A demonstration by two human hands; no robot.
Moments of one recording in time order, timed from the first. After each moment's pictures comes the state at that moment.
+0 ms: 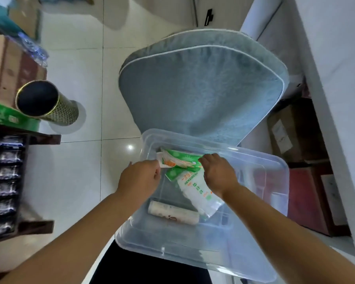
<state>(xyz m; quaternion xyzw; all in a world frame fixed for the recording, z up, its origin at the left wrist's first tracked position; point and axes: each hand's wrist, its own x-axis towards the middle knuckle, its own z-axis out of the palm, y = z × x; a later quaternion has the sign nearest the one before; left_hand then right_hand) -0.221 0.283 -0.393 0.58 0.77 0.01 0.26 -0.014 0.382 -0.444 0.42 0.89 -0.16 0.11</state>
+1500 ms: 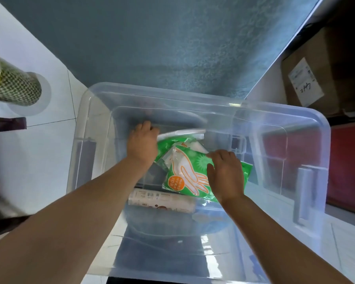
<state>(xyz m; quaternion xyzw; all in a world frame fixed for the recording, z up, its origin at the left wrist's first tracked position) -0.174 0.337 -0.610 0.63 0.75 -0.06 0.17 0.048 0.331 -0.575 0.59 0.78 -0.18 0.01</state>
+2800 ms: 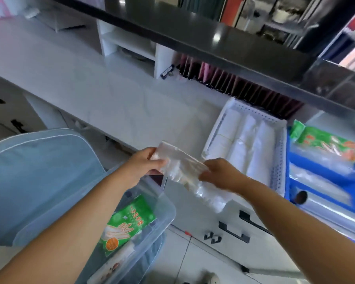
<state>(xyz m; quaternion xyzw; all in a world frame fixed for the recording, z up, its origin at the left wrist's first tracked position) 0.056 0.302 -0.208 0.58 0.34 0.15 0.73 0.234 0.149 -0.144 0.82 0.48 -0.29 -0.11</state>
